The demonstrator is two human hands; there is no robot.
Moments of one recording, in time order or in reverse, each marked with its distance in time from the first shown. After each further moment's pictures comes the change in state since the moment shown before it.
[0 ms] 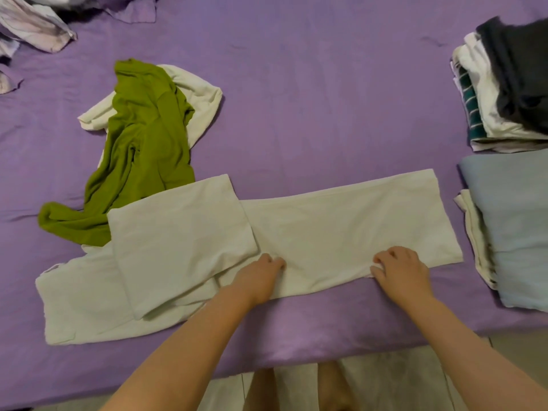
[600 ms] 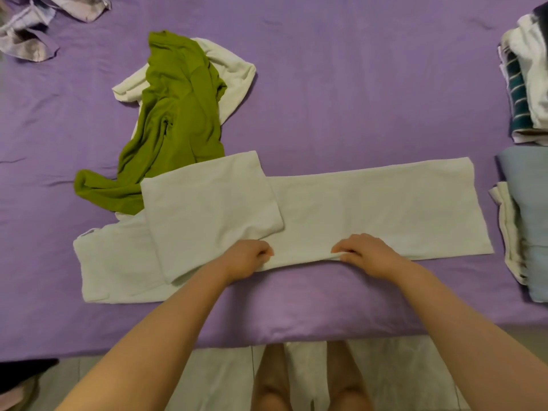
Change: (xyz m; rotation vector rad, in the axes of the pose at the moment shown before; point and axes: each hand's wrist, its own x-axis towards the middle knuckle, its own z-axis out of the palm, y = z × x) left_hand -0.034 -0.075 -0.004 -0.255 0.039 -0.042; right_hand 0.011 -0.089 -0.018 0.168 -0.407 -0.487
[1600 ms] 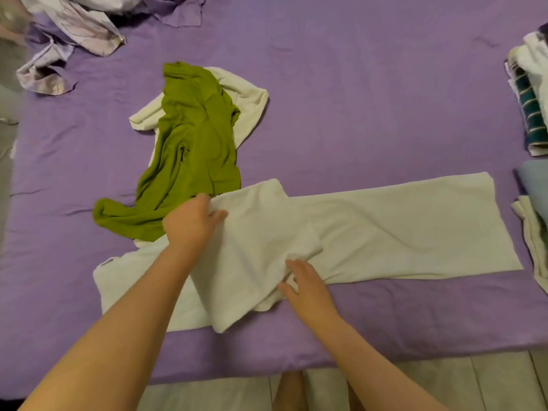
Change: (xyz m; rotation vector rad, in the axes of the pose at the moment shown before) left_hand -0.018 -0.055 -0.127 0.244 0.770 -0.388; right_hand 0.040 -0.155 0.072 0.531 0.276 0.107
